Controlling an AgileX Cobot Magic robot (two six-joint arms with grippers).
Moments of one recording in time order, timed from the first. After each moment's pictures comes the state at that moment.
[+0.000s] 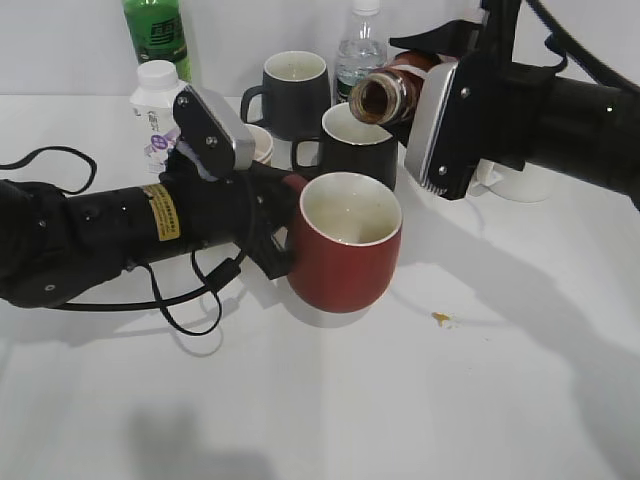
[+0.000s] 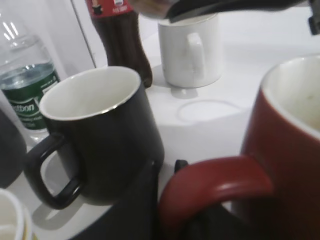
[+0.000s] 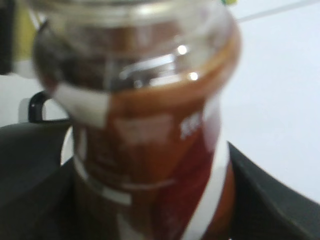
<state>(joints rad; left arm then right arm) -0.54 1.88 -0.77 0.59 -0.86 -0.13 0.41 1.63 -0.76 -0.55 -0.73 -0.80</state>
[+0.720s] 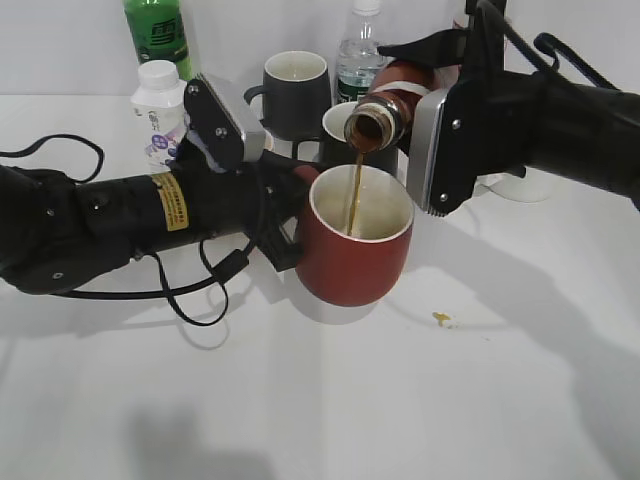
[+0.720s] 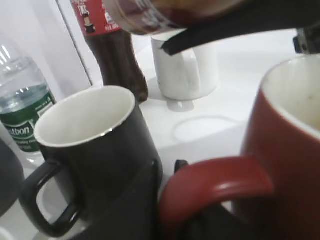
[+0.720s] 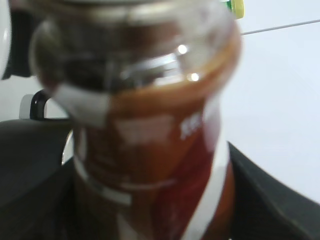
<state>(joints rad) -0.55 1.88 -0.81 0.63 -0.86 -0.13 0.41 1.63 -0.76 -0.60 -0.73 -0.94</state>
